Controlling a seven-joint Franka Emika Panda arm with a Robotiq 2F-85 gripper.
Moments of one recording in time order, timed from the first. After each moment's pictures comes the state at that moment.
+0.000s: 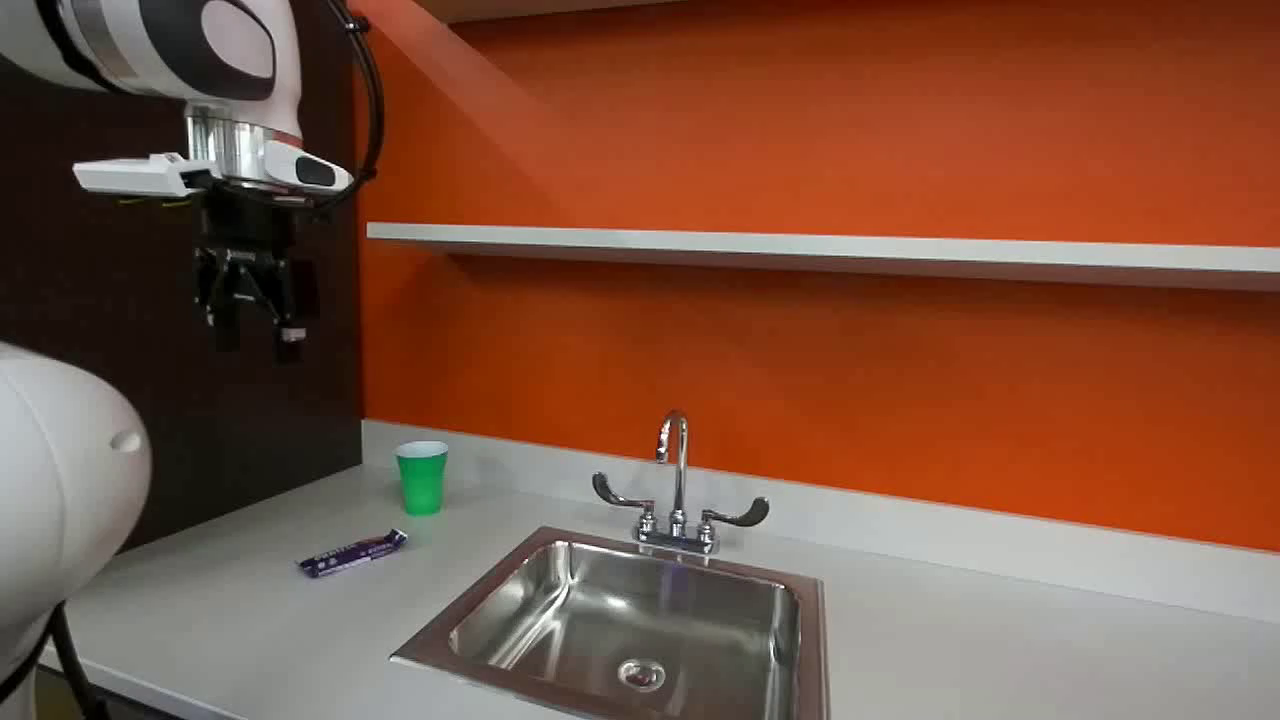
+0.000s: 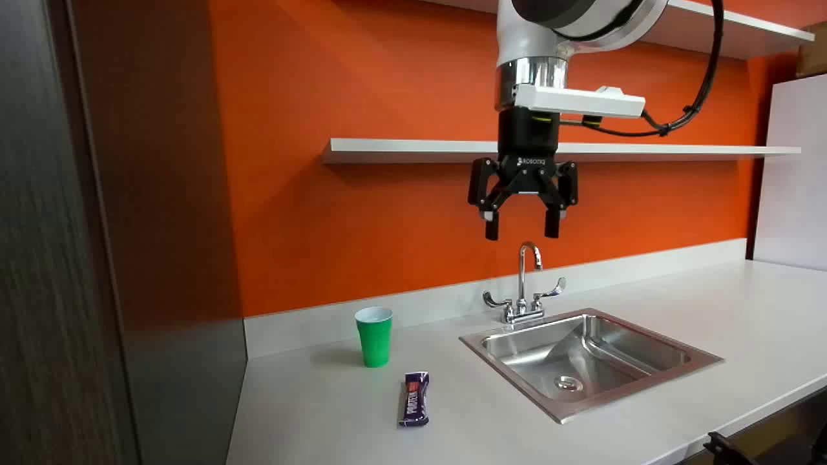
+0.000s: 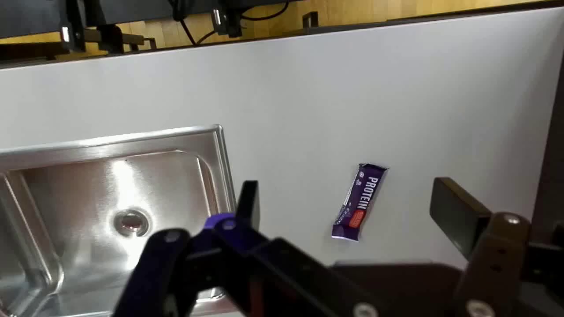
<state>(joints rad) 0.16 -0.69 0.25 -2.56 0.20 1.92 0.34</state>
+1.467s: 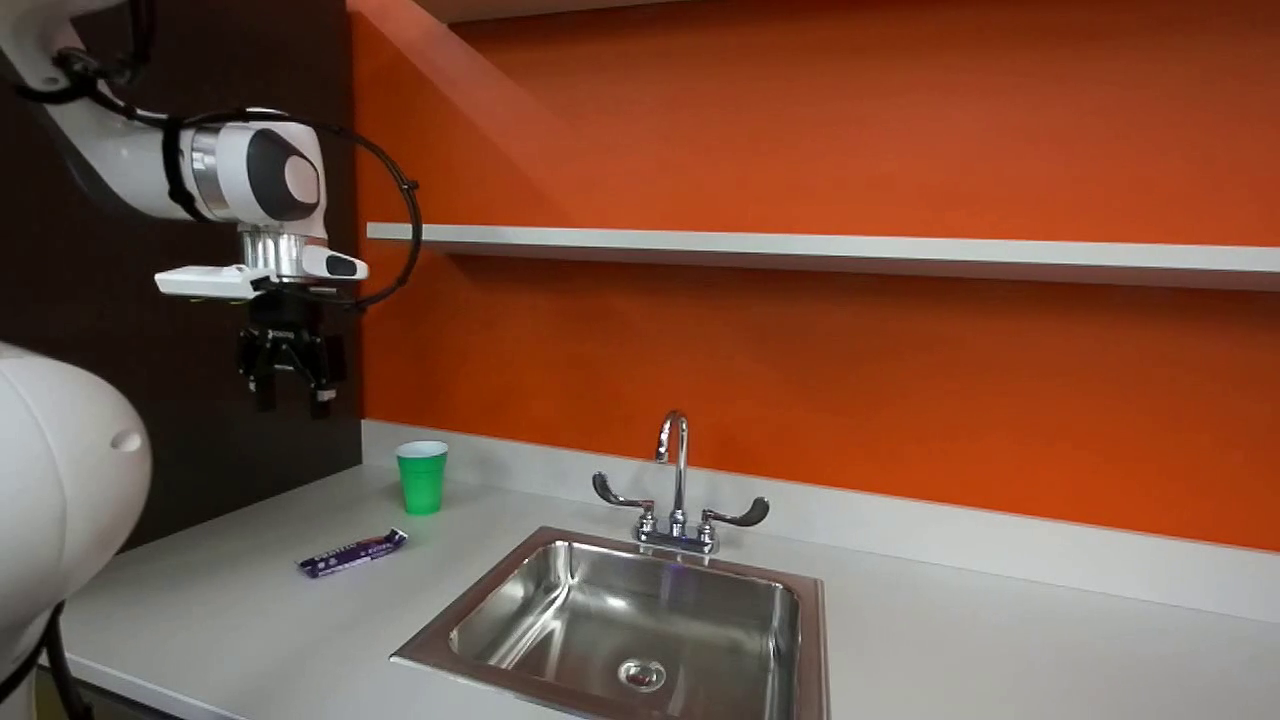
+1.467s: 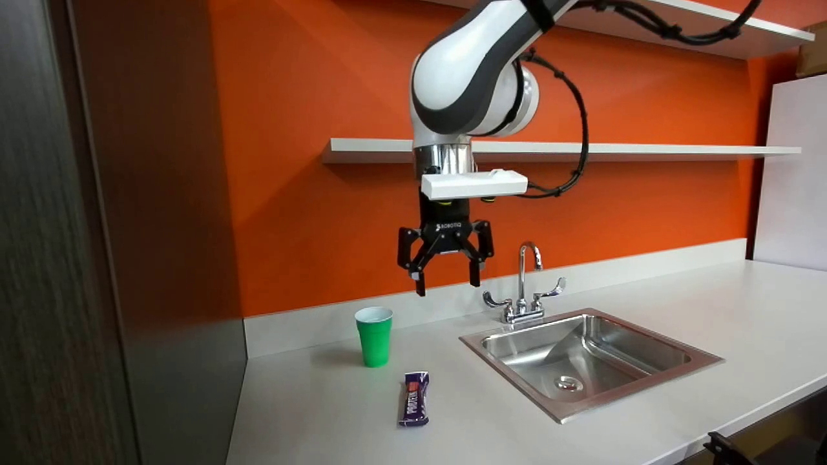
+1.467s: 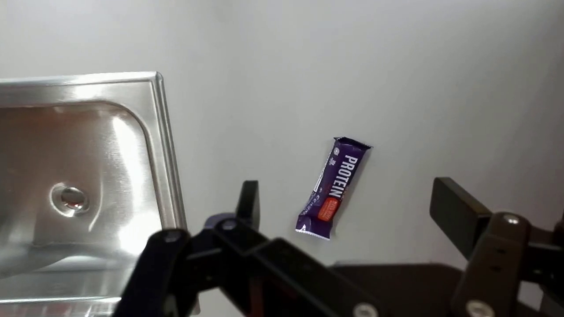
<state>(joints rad) 0.16 -0.18 0.35 -2.36 0.05 2.16 0.46</state>
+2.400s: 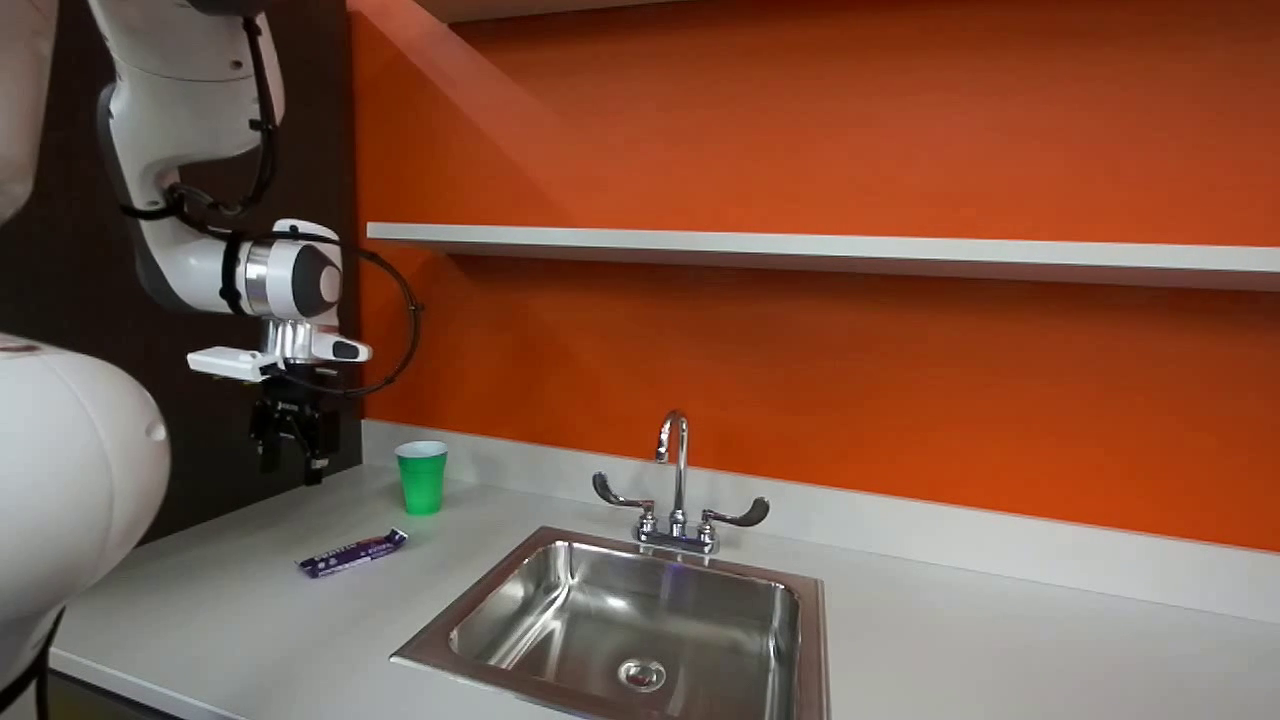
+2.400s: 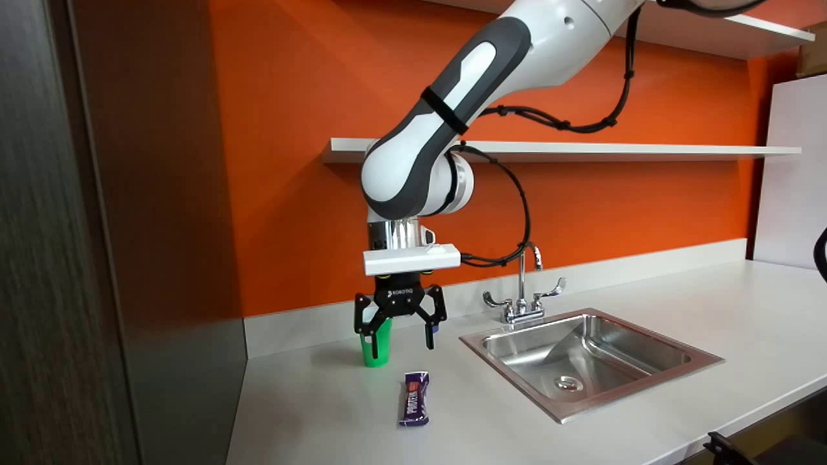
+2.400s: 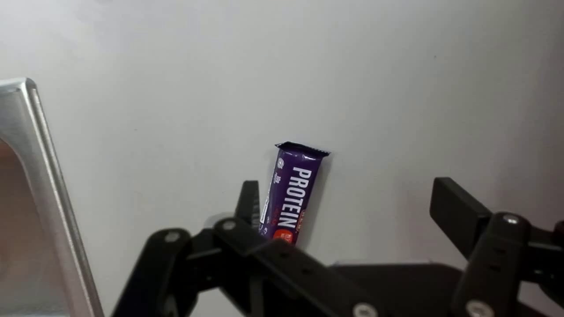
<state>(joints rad) 0.28 0.24 0.28 -2.15 0.00 2.29 0.63</state>
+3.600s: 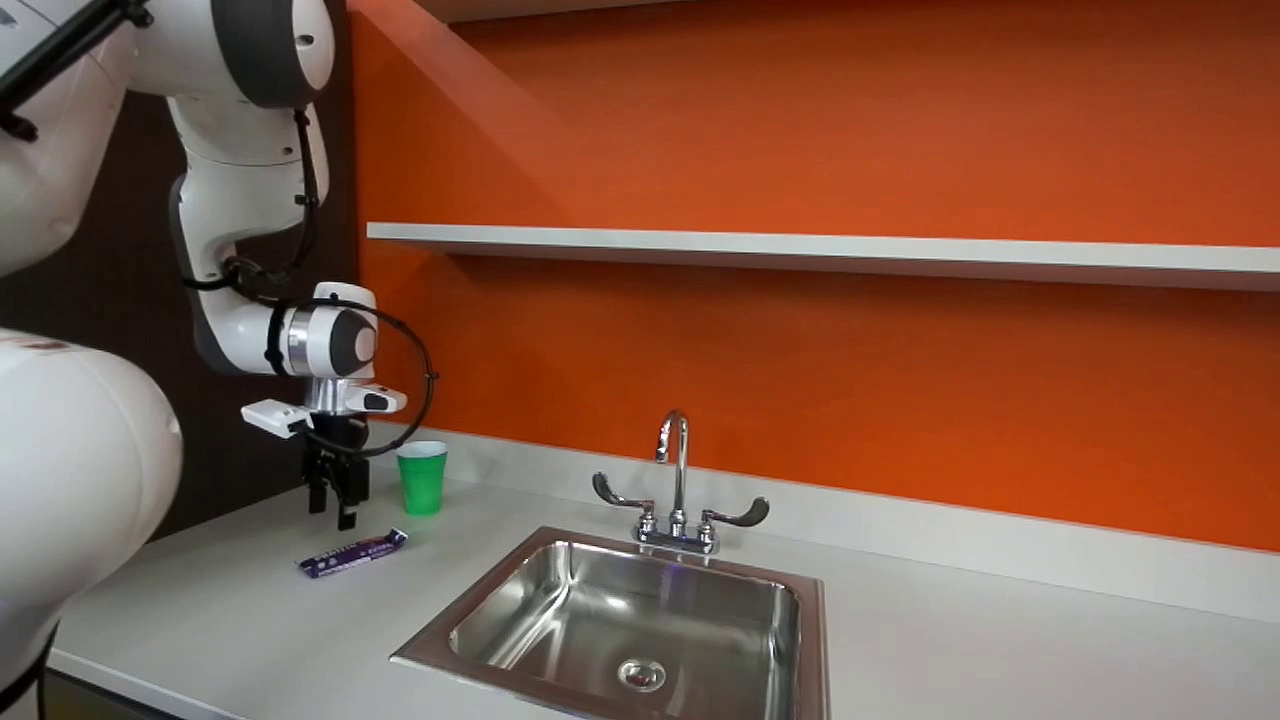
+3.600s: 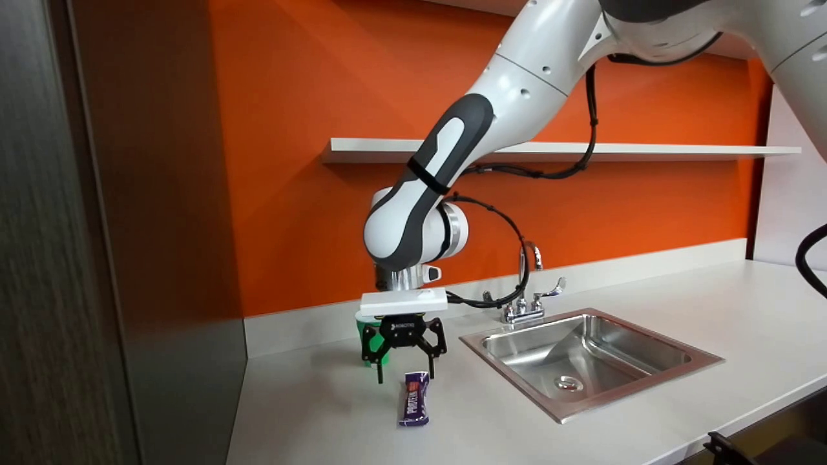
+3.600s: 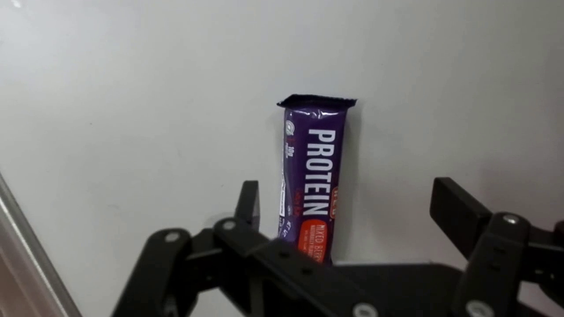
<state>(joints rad) 0.36 0.45 0.12 -2.06 0.00 2.41 0.76</state>
